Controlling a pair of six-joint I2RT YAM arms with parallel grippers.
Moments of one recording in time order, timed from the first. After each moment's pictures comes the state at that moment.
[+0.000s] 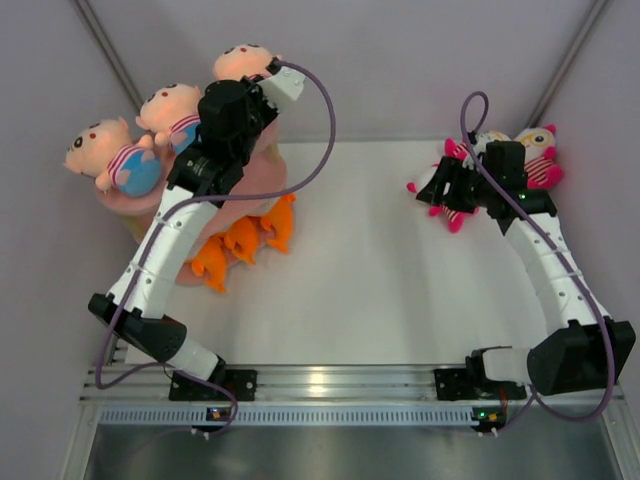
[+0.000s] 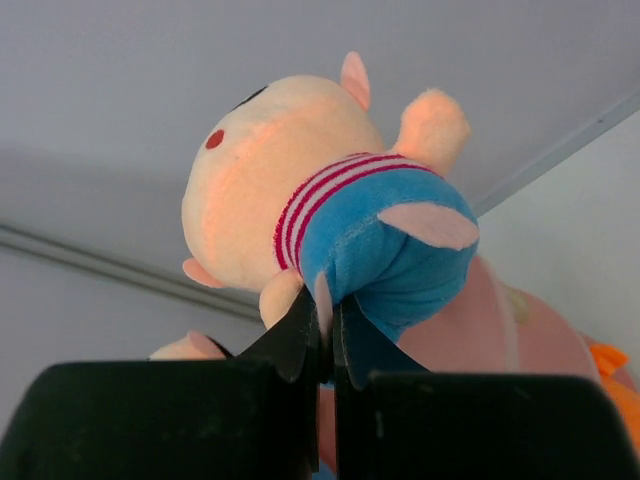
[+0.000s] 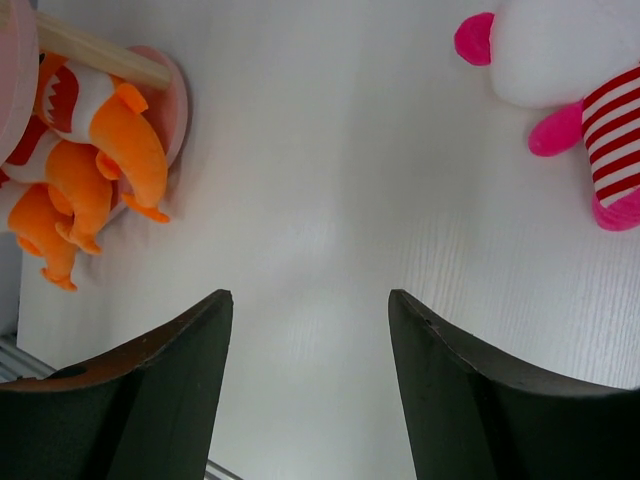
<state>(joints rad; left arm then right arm) -0.53 1.53 1.90 -0.45 -0.34 0.72 0.12 1.29 1.27 -0.62 -0.35 0.34</state>
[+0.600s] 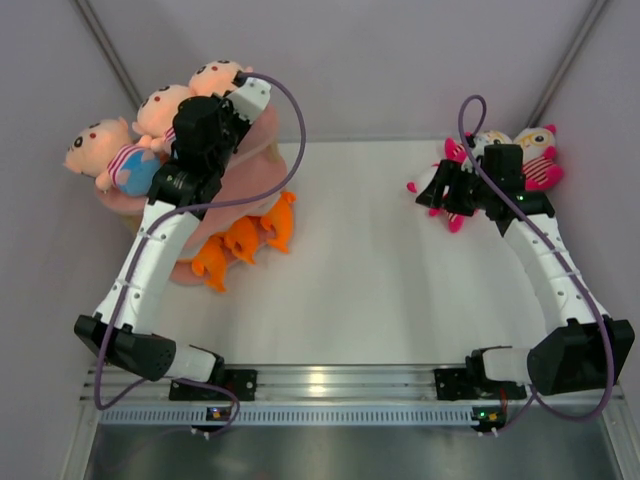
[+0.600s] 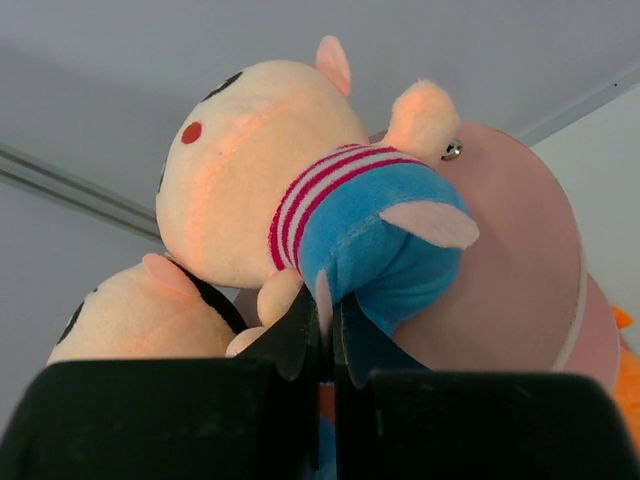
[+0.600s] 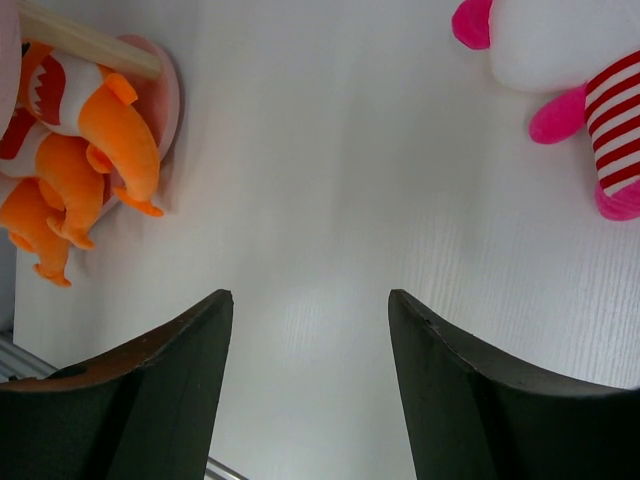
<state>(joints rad) -0.35 1.42 1.70 -0.40 -0.26 0.60 0.12 1.29 1.24 -0.62 -0.35 0.34</state>
